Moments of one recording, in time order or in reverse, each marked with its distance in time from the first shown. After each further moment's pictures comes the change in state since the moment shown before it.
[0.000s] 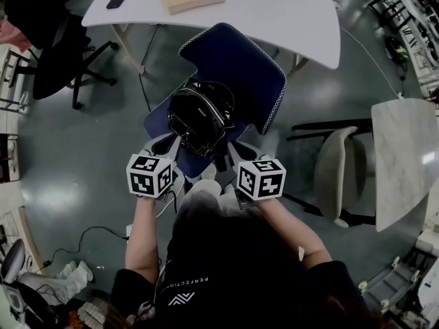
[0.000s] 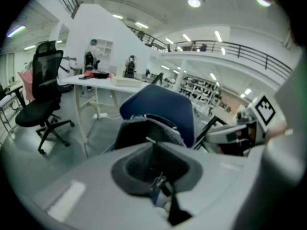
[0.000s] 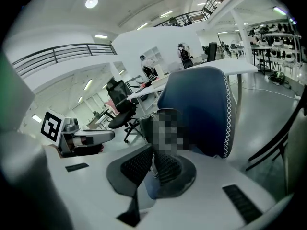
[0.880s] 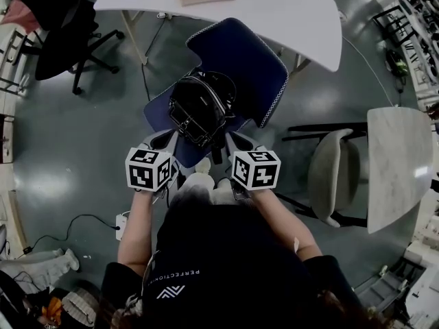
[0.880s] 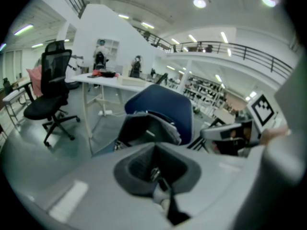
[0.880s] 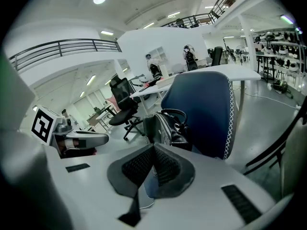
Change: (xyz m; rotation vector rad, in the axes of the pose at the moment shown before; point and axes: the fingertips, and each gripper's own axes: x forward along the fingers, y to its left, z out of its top) left arm -0.031 -0.009 -0.021 -0.049 0.001 0.046; right arm -0.005 0.016 -0.005 -0.067 -0.001 -0.007
